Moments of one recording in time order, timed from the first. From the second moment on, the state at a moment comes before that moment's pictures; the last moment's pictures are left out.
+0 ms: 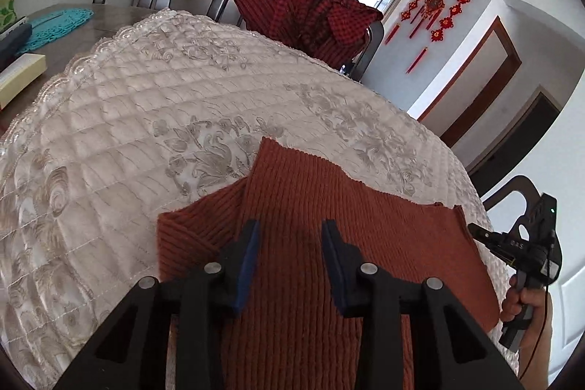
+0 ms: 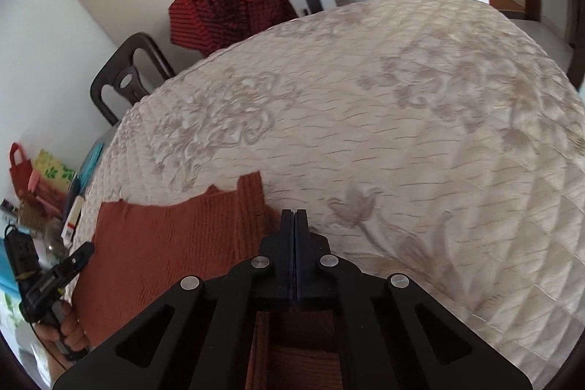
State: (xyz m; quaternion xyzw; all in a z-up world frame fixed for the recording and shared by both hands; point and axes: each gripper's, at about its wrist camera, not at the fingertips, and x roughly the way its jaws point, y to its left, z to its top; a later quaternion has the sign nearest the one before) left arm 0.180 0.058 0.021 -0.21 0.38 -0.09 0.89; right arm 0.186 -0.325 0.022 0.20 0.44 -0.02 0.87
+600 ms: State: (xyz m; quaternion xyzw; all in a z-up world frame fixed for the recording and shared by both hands) left arm 0.114 0.032 0.050 -0.14 0.36 -0.10 0.92; right arm 0.116 -0.281 0.052 0.15 0.40 0.03 0.90
